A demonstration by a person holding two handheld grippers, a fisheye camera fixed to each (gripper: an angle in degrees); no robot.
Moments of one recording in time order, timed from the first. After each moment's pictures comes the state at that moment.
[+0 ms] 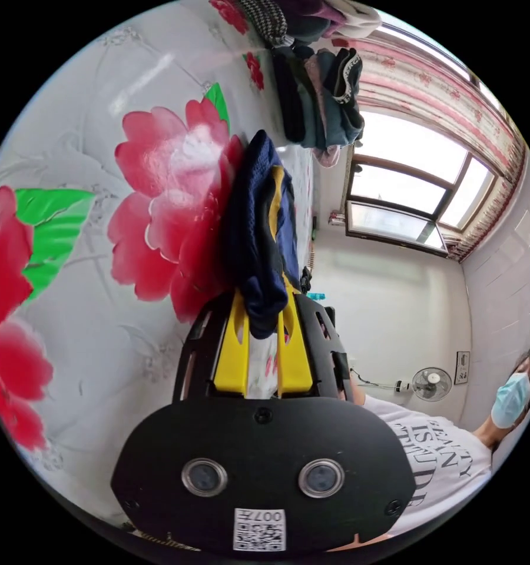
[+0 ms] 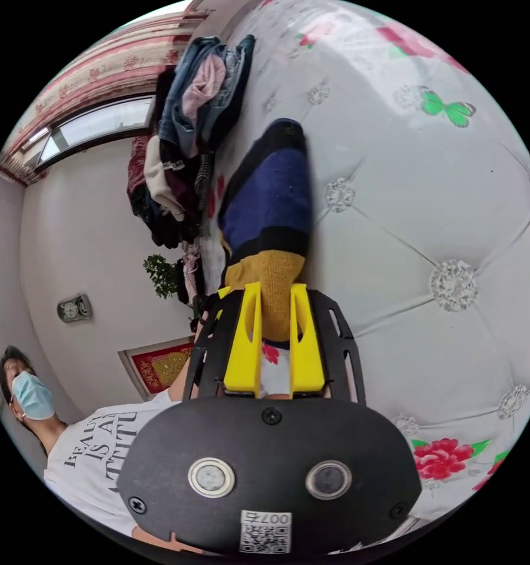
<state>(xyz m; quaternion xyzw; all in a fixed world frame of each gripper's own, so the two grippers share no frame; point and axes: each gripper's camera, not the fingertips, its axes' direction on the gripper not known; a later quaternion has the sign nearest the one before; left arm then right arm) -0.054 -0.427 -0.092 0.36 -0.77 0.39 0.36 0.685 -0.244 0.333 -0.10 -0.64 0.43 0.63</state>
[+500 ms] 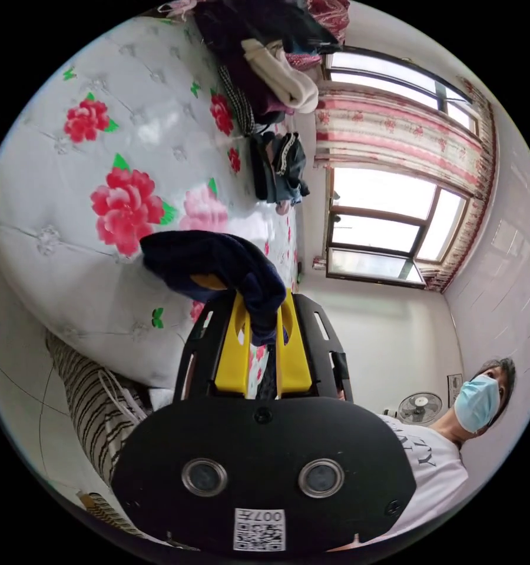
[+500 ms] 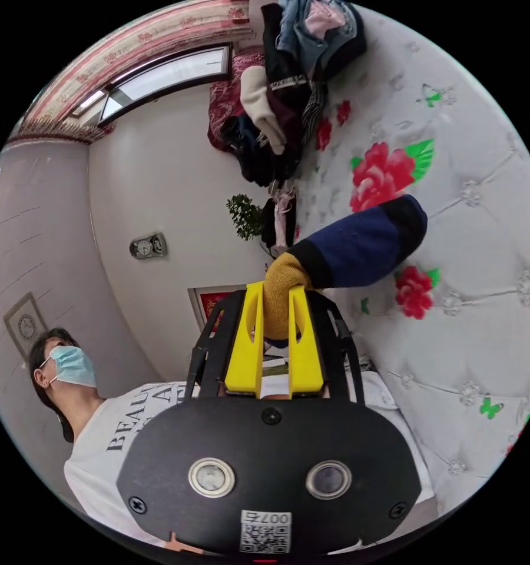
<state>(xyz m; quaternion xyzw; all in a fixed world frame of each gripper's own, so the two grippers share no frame) -0.181 -0.266 -0.019 0.42 -0.69 0.49 0.33 0.664 -0.290 0.220 -0.06 -0.79 0.31 0.52</state>
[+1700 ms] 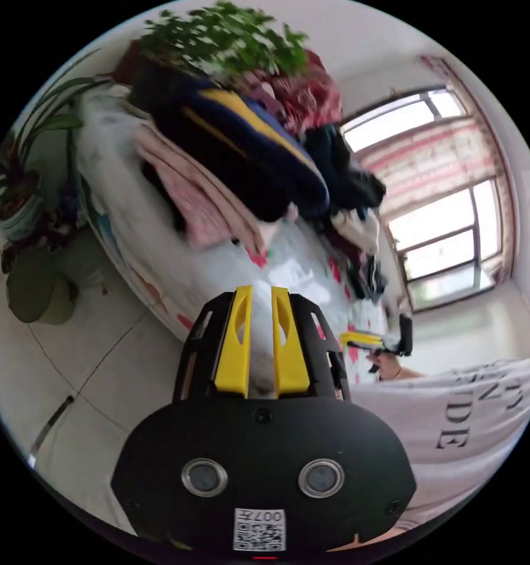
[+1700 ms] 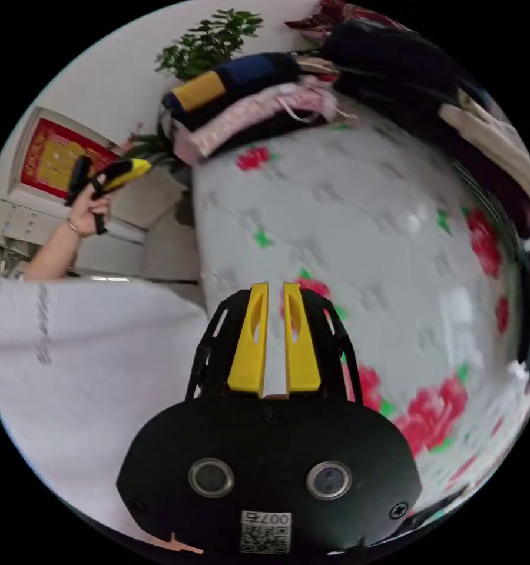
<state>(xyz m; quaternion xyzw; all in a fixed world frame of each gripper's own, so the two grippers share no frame) 0.006 -0.062 -0.033 0.47 -0.73 0.49 0.04 0.218 -0.675 0.092 -0.14 -0.41 -0.13 0.89</state>
